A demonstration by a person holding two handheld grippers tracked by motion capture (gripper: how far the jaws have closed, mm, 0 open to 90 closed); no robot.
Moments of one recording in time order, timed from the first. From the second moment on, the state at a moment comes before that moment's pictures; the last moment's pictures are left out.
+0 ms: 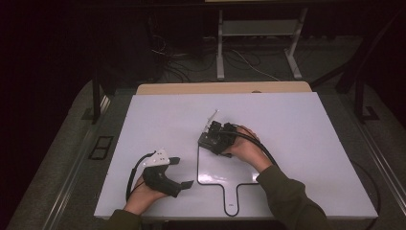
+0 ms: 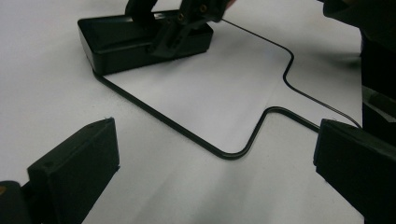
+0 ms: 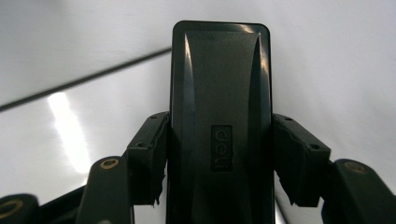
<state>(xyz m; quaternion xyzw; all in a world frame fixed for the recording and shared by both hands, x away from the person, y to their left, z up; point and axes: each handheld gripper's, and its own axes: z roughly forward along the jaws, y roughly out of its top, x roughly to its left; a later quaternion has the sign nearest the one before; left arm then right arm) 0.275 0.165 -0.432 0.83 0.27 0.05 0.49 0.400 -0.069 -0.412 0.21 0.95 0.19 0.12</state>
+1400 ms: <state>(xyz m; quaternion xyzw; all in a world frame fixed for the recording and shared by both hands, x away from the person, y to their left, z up) 0.274 0.166 -0.432 0.83 0.27 0.05 0.49 0.396 -0.175 -0.412 0.28 0.93 0.15 0.16</state>
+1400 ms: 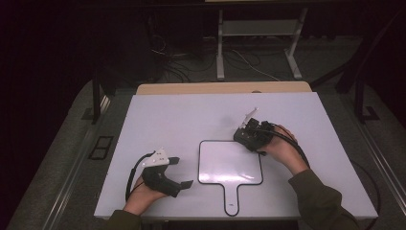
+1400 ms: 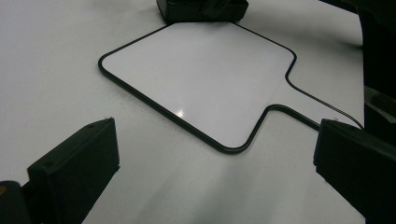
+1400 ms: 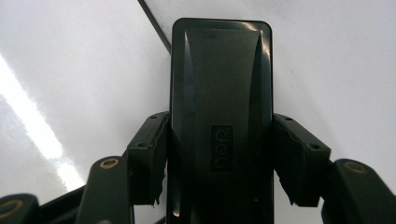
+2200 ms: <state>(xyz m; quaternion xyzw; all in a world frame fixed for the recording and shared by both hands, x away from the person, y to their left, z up) 0.275 0.166 -0.432 0.83 0.27 0.05 0.49 0.389 -0.175 -0.414 0.29 0.93 0.22 0.06</state>
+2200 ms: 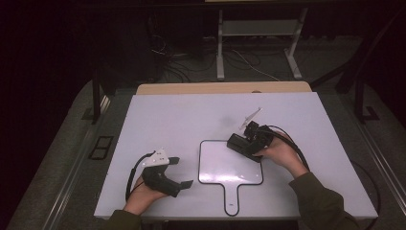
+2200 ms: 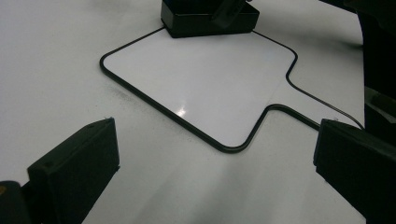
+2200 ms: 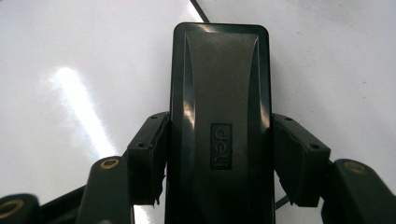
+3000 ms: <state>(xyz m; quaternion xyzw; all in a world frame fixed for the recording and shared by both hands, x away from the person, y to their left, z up) 0.274 0.170 -0.432 0.83 0.27 0.05 0.49 0.386 -0.193 -0.394 0.31 0.91 0.27 0.05</state>
